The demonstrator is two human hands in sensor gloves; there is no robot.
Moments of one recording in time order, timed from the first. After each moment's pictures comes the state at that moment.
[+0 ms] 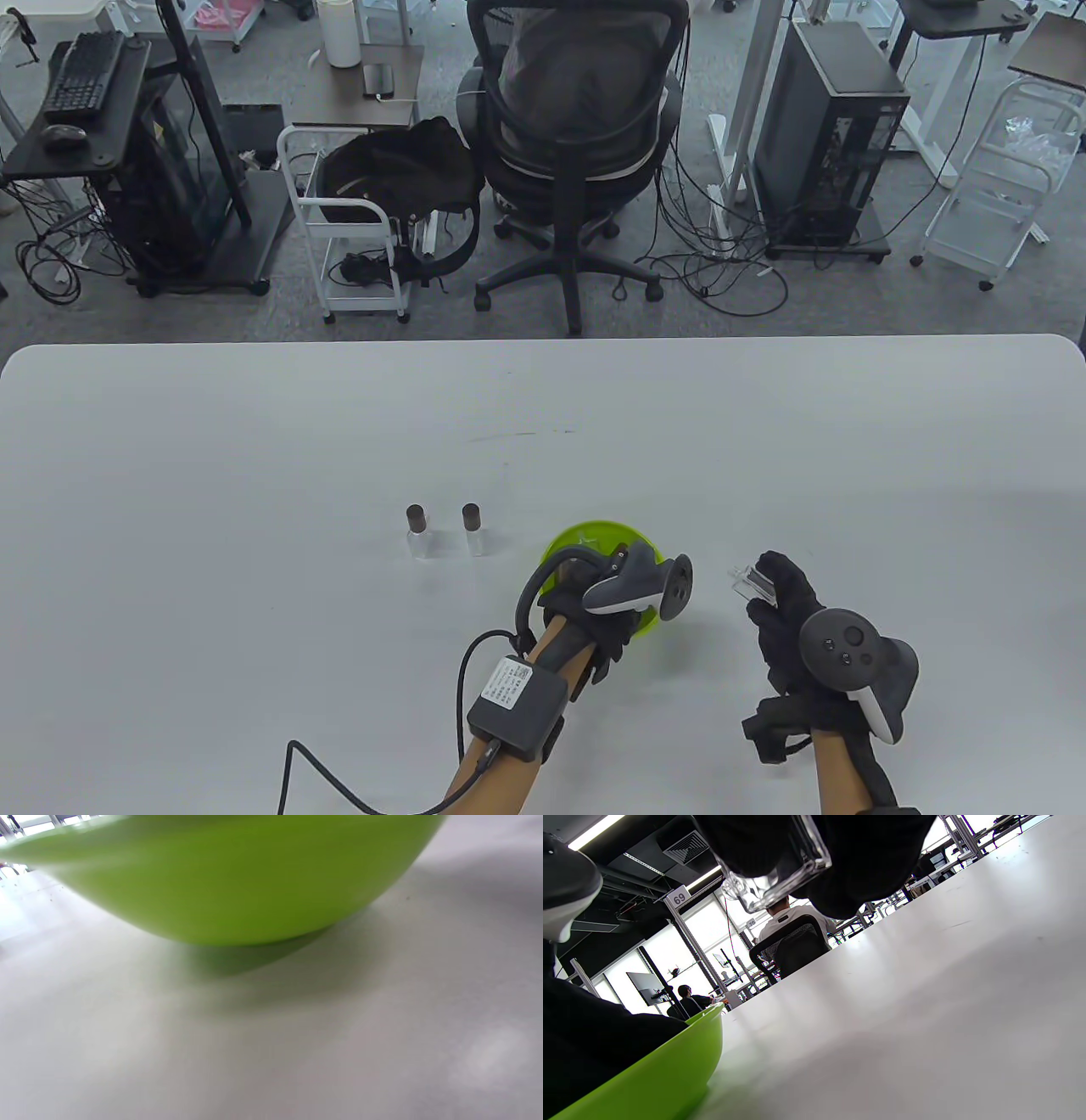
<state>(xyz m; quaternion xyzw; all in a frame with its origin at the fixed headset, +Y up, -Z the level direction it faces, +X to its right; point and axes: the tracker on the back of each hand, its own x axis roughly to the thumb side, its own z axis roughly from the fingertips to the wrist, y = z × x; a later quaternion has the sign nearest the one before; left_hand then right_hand) 0.052 -0.739 -0.365 -0.18 -0.22 -0.11 0.95 0.254 -0.729 -0.284 -0.01 -0.11 0.95 0.29</state>
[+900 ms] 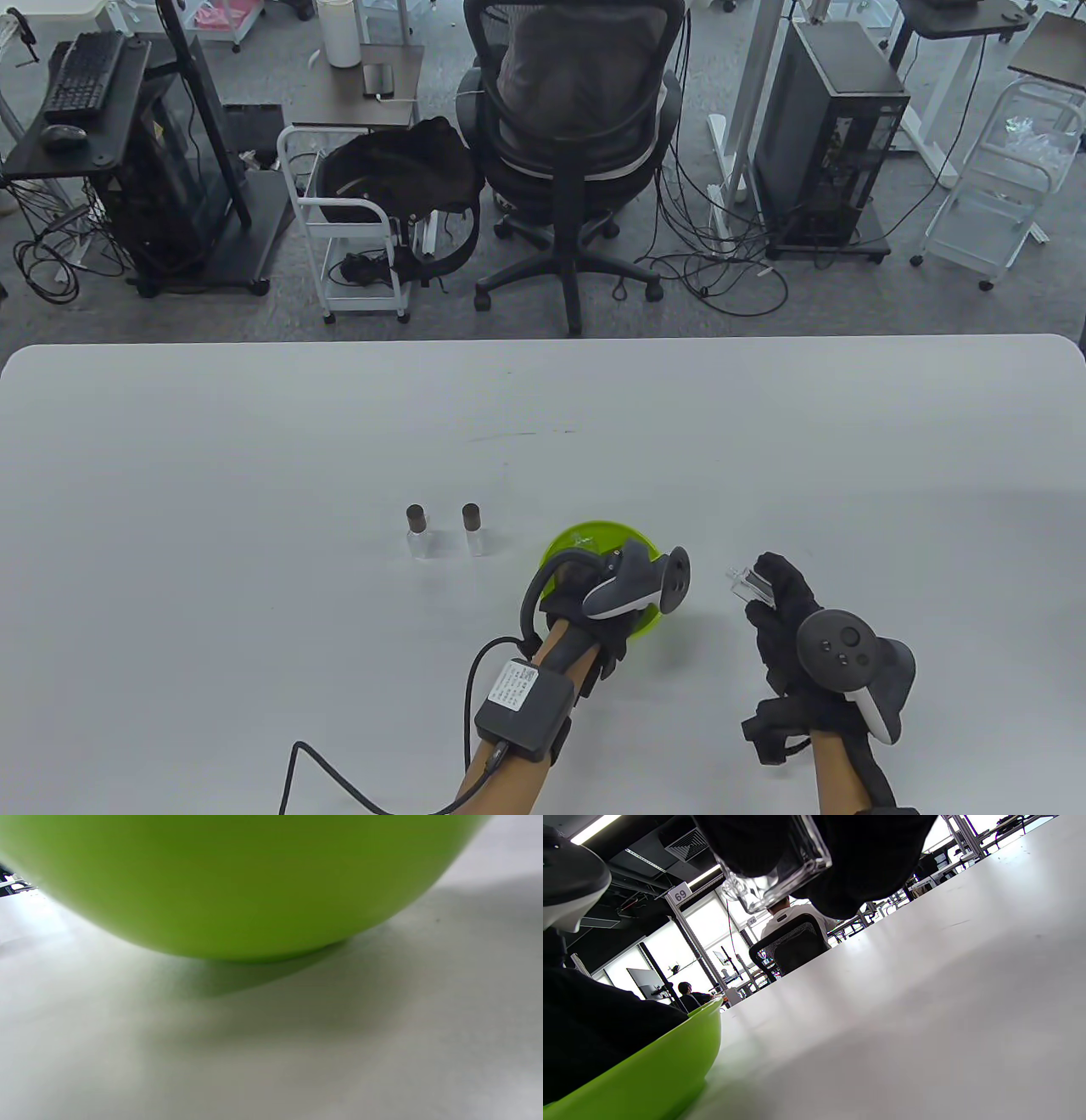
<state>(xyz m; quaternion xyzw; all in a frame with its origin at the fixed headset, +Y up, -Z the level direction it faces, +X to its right) 0.053 -0.747 -0.370 -0.11 -0.19 -0.09 0.97 0.252 -0.730 -0.284 -0.01 -0.11 0.95 0.29</state>
